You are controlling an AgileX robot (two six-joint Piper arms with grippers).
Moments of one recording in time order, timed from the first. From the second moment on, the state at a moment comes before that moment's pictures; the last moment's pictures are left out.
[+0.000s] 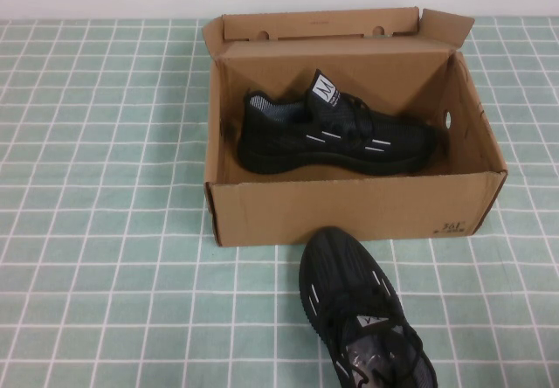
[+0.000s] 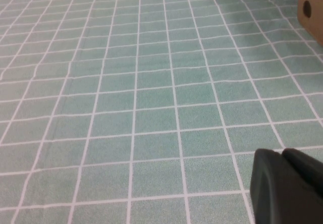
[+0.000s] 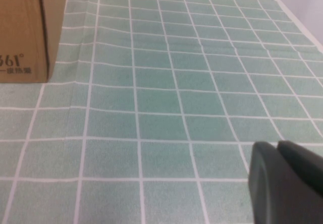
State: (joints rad) right arm 0.01 -0.01 0.03 -0.32 0.41 0.29; left arm -0.02 -0.01 0.03 -0.07 0.33 0.12
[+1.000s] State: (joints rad) right arm 0.01 -0.01 0.03 -0.32 -0.05 0.29; left arm -0.02 -0.01 0.03 -0.07 -0.21 -0.20
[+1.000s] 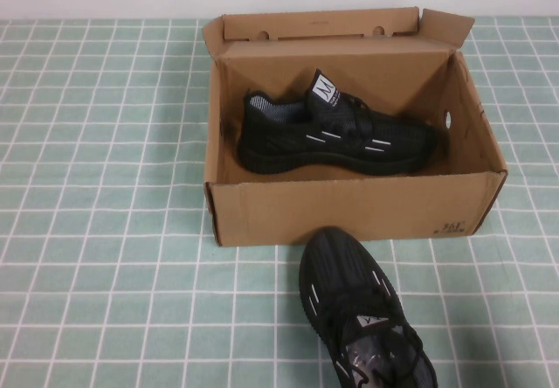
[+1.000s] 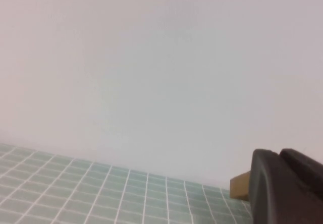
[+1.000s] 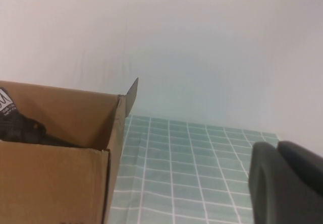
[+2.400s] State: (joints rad) right arm 0.01 0.31 -0.93 -0.01 0.37 0.41; left arm -0.02 0.35 -0.86 0.20 0.08 -0.61
